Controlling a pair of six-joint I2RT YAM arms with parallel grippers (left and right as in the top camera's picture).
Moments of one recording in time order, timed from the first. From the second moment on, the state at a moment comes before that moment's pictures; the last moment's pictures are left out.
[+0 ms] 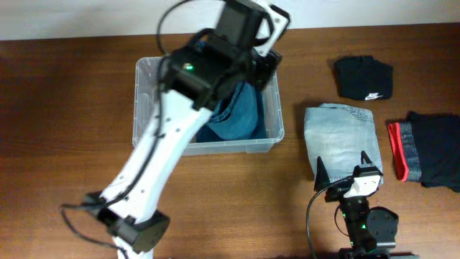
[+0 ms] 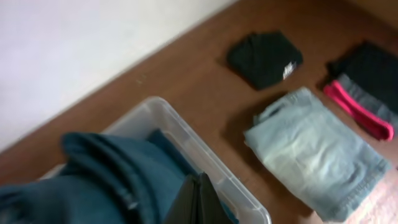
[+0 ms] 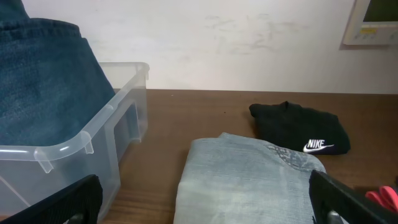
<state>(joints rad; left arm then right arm) -0.65 1.99 2.35 -1.10 0.04 0.04 -0.03 0.01 0.01 -0.07 -0.11 0.00</state>
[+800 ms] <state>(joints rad) -0.66 2.24 2.35 -1.17 -0.12 0.04 -0.03 0.01 0.01 -0.07 -0.11 0.00</state>
